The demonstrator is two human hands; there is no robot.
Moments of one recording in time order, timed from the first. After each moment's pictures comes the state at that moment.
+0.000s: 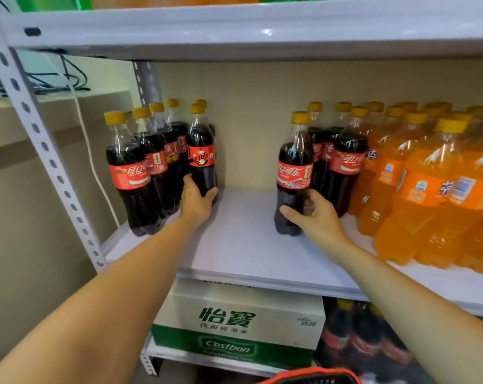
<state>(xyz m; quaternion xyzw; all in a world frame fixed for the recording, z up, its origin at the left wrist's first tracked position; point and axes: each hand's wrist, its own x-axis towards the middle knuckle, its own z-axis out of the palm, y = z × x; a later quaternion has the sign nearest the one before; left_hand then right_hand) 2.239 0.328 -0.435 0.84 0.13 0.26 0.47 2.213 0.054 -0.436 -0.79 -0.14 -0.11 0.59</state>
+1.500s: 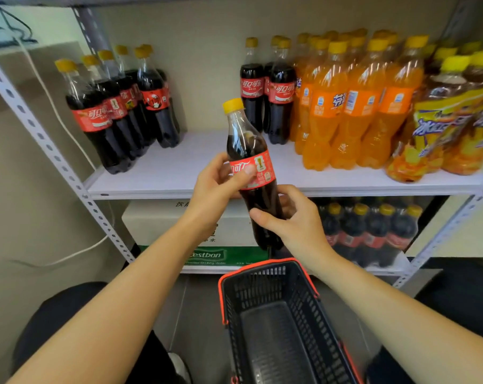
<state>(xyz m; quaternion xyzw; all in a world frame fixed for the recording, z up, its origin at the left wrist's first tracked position) 2.004 0.152 -0.408 0.70 -0.11 0.08 0.70 1.988 -0.017 -0.458 -0.74 -0.12 -0.09 0.66</state>
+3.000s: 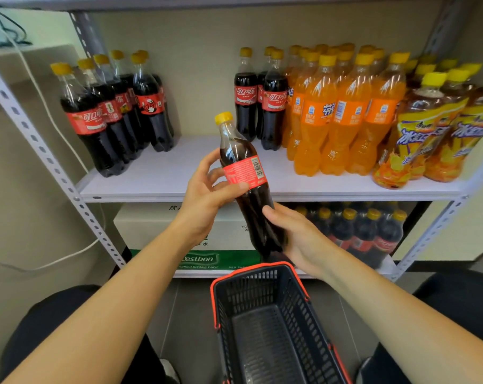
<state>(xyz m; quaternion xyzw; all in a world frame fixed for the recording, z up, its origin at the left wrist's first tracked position) 2.005 0.157 -0.412 0.64 -0.11 0.05 0.76 1.986 -0.035 -0.452 -0.60 -0.09 0.19 0.78</state>
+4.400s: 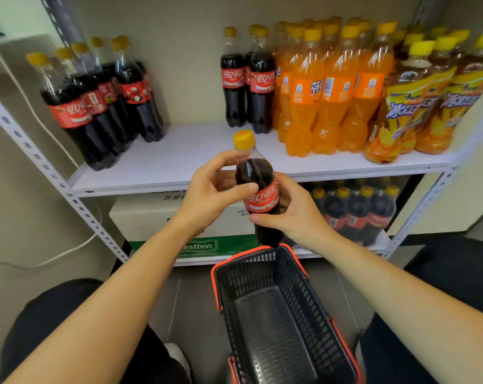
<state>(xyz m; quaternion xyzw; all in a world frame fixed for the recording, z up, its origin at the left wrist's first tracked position) 1.984 0.146 -0.411 0.72 -0.21 0.06 0.66 1.993 -0.049 -0.470 -0.74 -0.21 -0.04 0.64</state>
